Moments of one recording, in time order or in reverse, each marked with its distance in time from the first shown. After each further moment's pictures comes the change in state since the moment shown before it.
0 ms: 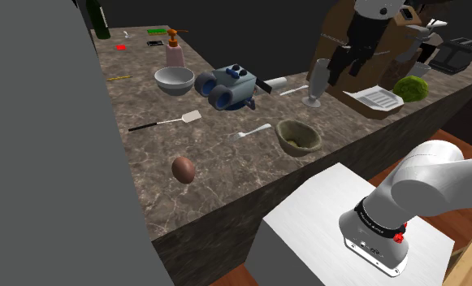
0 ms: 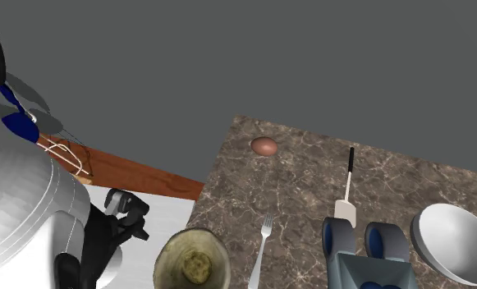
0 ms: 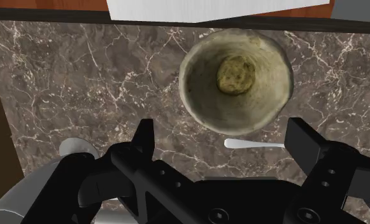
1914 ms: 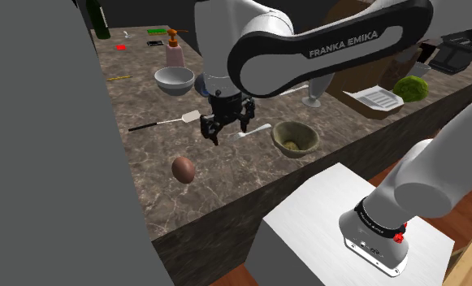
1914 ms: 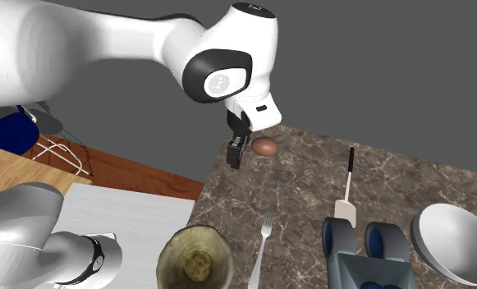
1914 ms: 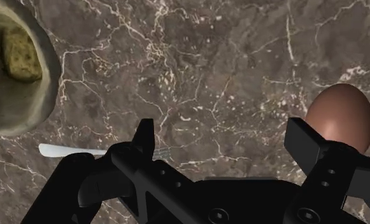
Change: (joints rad) arm 0.079 0.771 0.525 0.300 0.001 0.335 0.680
